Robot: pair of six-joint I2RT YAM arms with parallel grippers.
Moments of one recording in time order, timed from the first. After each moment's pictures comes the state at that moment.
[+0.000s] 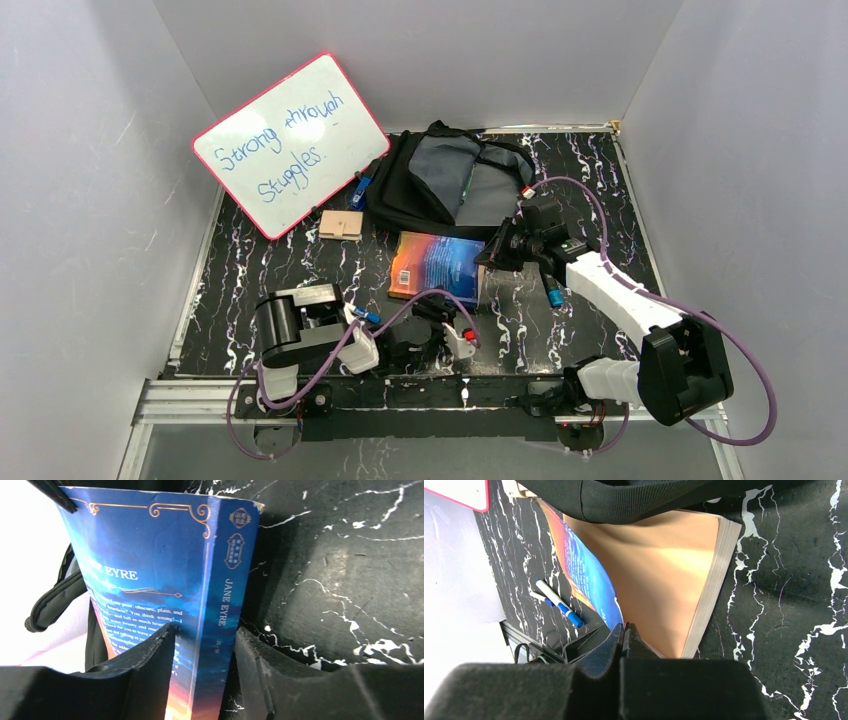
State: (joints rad) left arm -1.27 1.85 0.45 1.07 -0.49 0.98; right arm 0.44 1.24 0.79 -0.33 -0.32 0.79
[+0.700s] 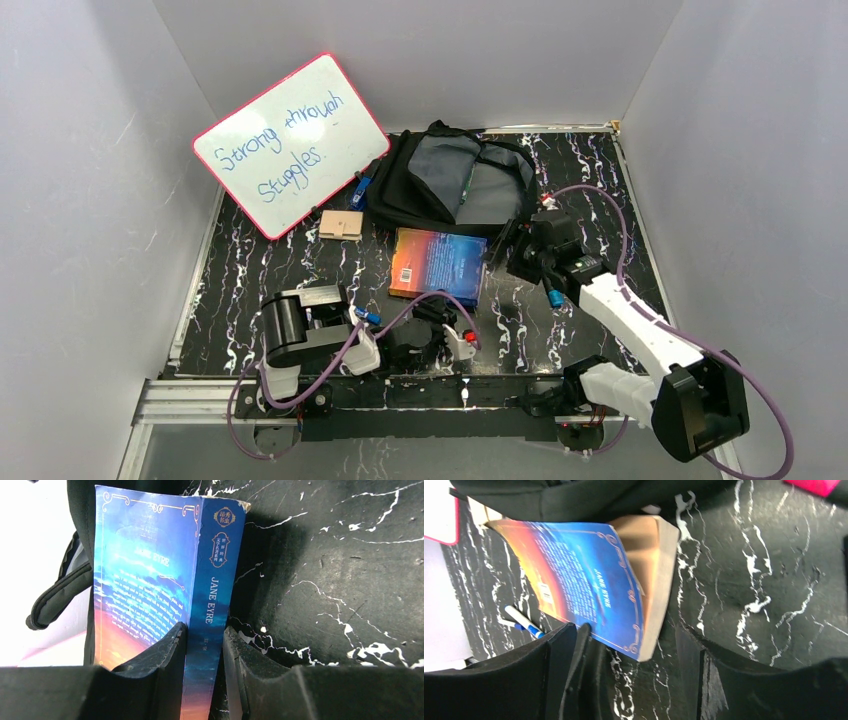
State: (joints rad) left arm -1.29 1.89 0.46 1.11 -0.52 0.98; right arm 0.43 1.09 0.72 -0.38 -0.13 0.76
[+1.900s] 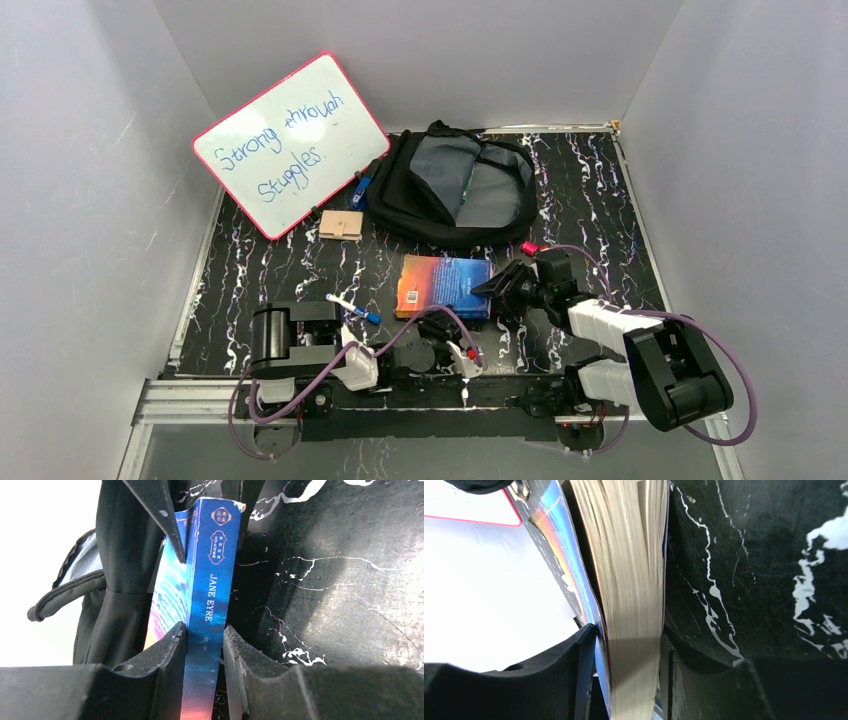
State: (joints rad) left arm -1.46 1.82 0.45 1.10 -0.64 0.84; right arm 0.36 1.20 0.28 0.18 -0.50 1.21
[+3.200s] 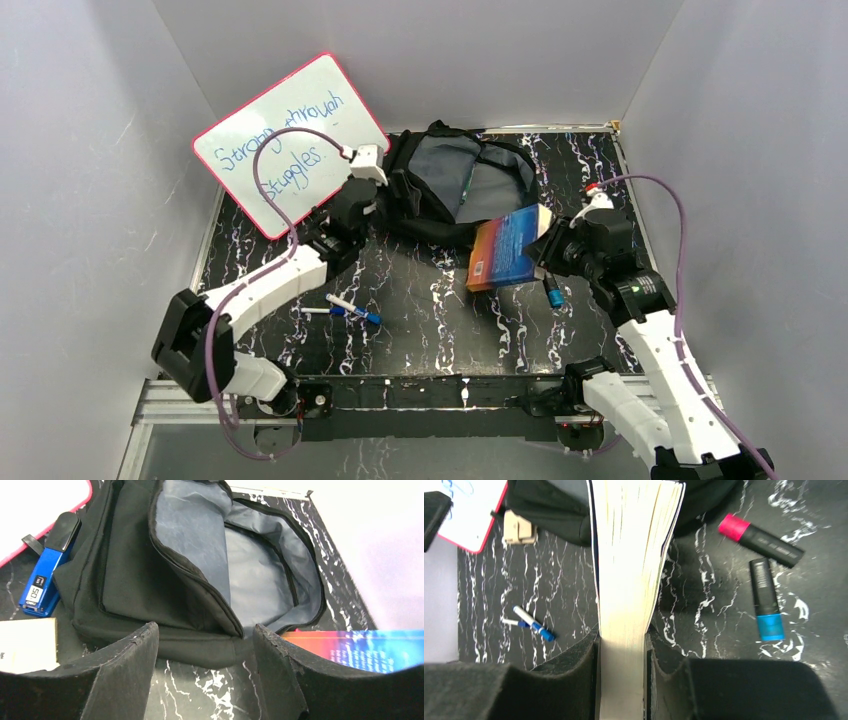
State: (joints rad) left arm -0.70 1.36 0.96 0.15 -0.29 -0.41; right arm 0.30 0.77 0.86 -0.68 -0.15 0.56
